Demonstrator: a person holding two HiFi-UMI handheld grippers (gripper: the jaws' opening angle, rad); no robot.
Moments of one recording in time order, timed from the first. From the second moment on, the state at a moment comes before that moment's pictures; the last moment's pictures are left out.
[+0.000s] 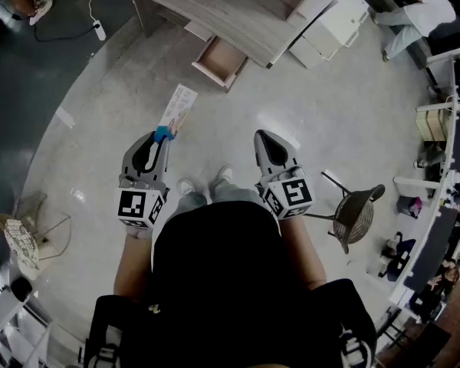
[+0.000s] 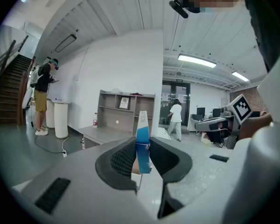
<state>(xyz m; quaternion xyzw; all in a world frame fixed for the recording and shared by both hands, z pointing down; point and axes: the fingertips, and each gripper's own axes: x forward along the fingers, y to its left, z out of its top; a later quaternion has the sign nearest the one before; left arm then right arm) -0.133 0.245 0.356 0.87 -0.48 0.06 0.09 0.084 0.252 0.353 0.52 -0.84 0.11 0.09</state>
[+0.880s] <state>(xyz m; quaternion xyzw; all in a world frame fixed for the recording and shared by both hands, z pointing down) -0.030 0.199 0.363 0.86 -0.48 0.10 0.09 0.178 0.201 0.368 0.51 -0.85 0.14 0.06</state>
